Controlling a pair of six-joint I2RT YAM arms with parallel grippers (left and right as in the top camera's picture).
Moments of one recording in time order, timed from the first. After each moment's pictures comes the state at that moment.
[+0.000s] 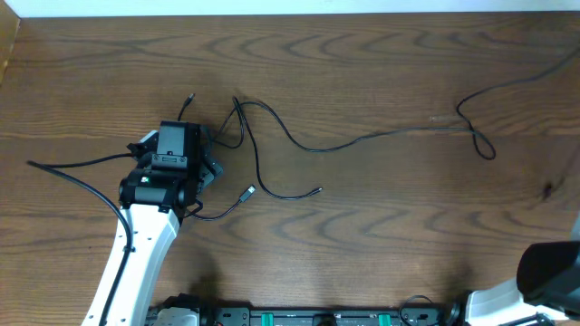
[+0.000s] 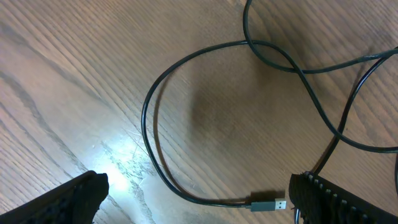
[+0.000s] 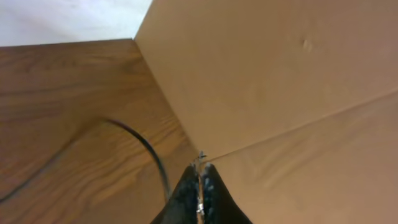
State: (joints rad) left arm -0.11 1.20 0.93 -0.91 -0.28 -0.80; right arm -0.33 1.73 1.88 -0.71 0.61 -0.30
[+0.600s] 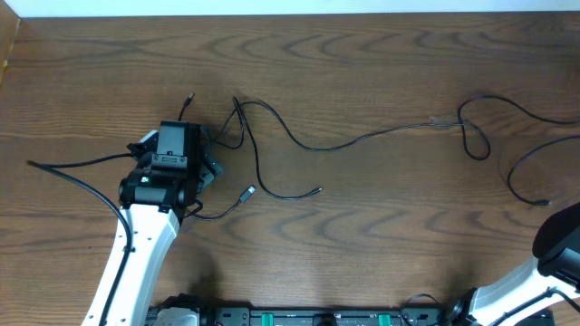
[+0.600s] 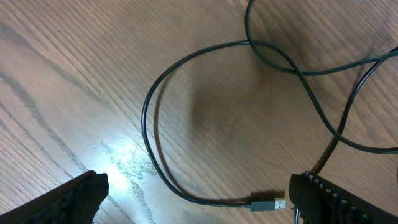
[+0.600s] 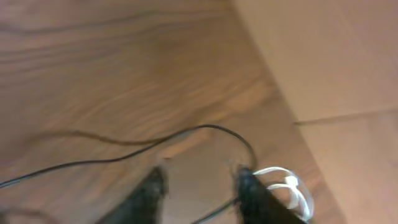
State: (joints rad) left arm -0.11 1.20 0.93 -0.91 -0.28 -0.80; right arm -0.49 1.90 1.88 -0.85 0.21 -0.16
